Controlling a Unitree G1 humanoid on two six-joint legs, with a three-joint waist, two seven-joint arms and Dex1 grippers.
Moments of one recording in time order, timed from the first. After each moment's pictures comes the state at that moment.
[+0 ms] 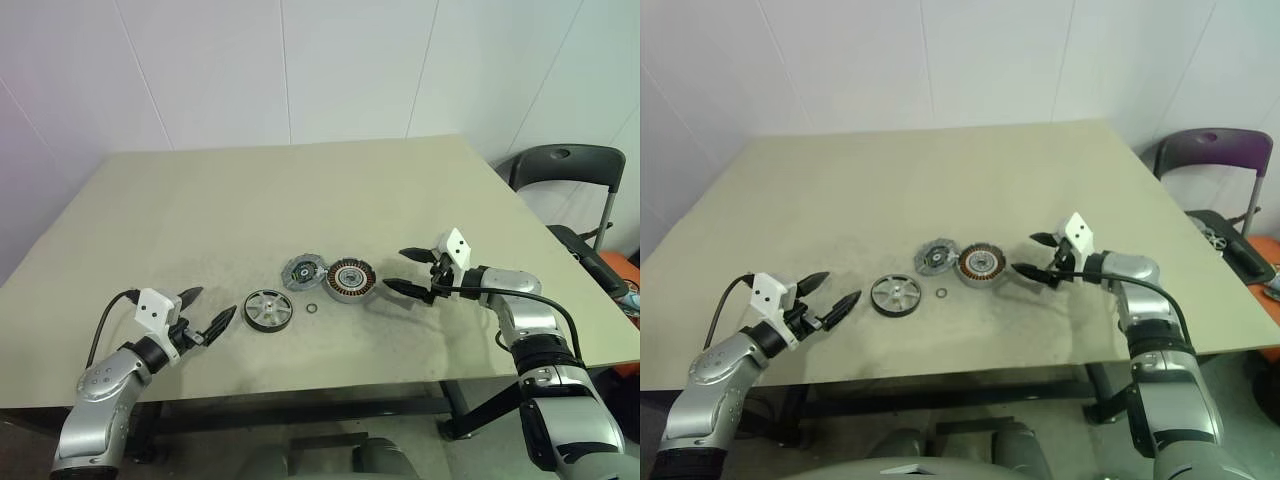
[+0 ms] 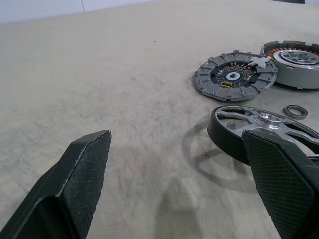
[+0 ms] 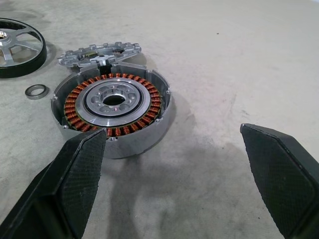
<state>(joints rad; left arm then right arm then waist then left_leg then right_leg) 0.12 0.46 0.21 -0.08 -0.37 0.12 -0.70 -0.56 -0.52 -0.02 0.67 0.18 -0.02 1.13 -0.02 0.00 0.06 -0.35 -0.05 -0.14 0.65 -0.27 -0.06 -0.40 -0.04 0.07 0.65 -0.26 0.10</state>
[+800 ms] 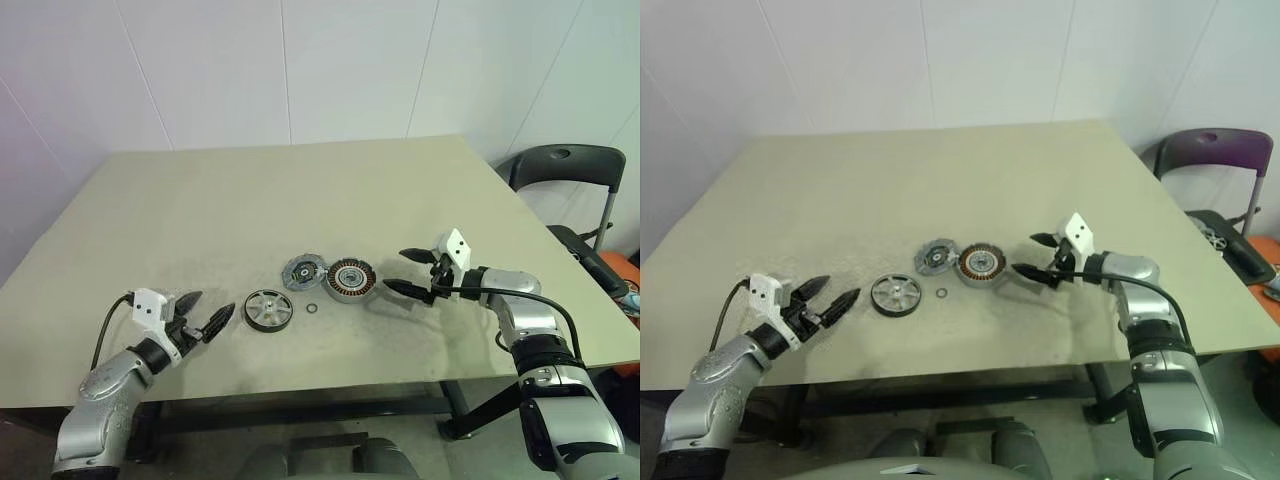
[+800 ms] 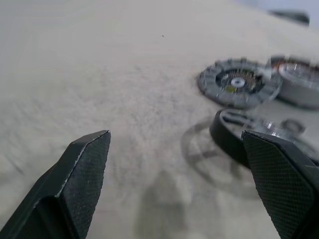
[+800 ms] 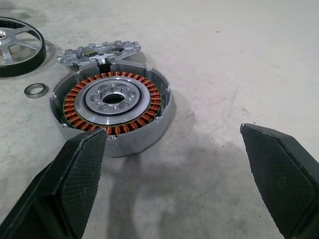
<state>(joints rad) 0.12 0.43 0.26 -0.15 -0.56 0.38 -0.61 -0.56 -0.52 -0.02 0.69 0.18 -0.03 1.13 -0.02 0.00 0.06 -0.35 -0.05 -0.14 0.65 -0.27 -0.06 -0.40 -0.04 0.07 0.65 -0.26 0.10</state>
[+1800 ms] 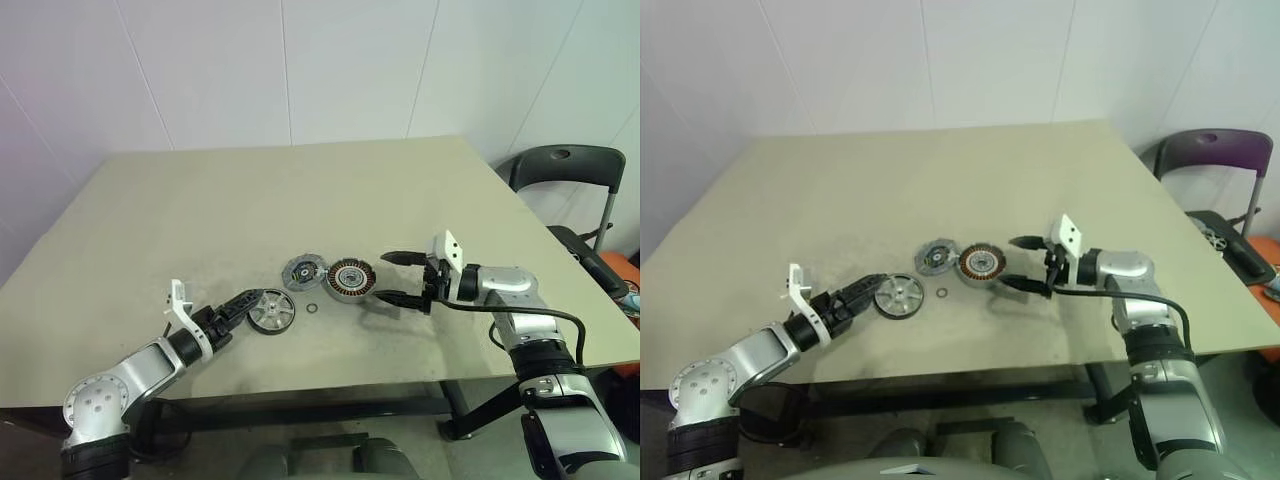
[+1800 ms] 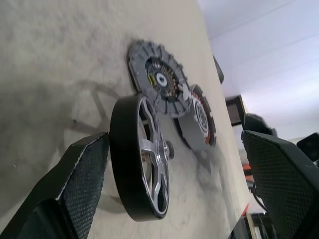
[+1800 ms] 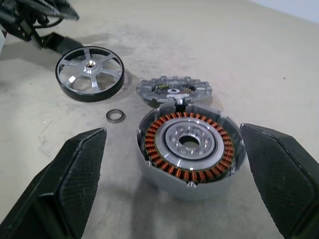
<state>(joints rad) -0.03 0.33 0.38 -0.12 -1.39 1.09 -0.08 -0.51 -0.52 0.02 0.46 0.26 0.04 1.28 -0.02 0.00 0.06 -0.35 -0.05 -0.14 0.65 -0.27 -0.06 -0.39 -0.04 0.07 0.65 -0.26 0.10</state>
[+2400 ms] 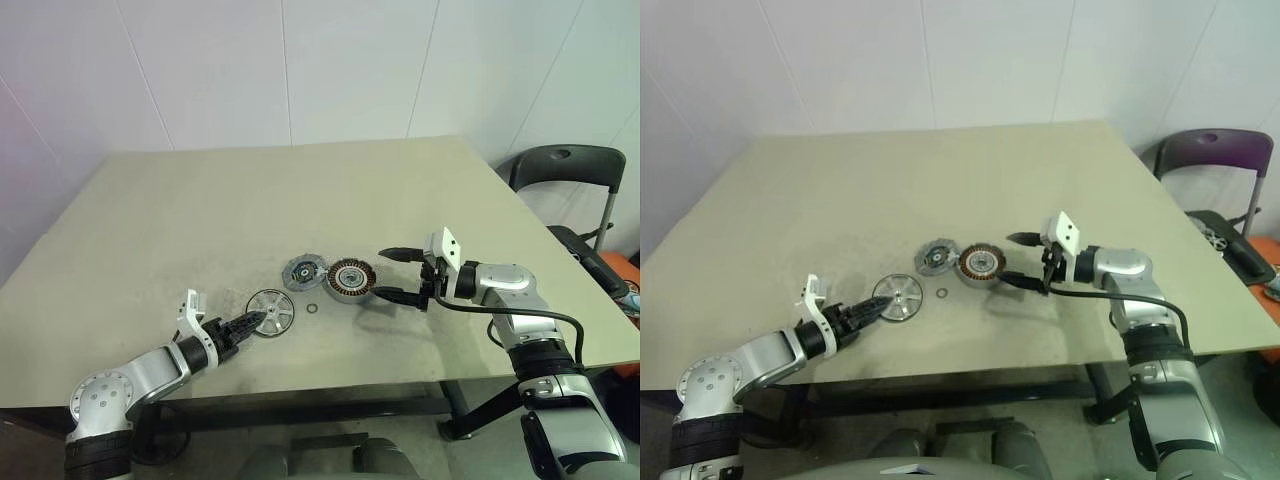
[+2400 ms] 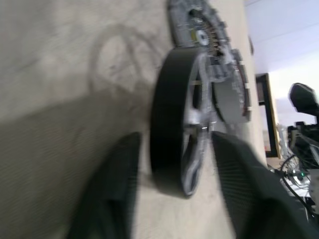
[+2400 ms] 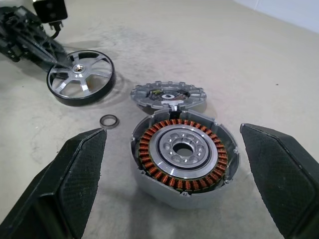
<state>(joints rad) -0.05 0.35 0.35 -0.06 -1.42 1.17 0.03 -0.51 -0.52 0.03 0.44 0.26 0.04 1.24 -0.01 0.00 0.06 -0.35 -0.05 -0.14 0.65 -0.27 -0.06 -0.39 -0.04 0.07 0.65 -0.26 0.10</state>
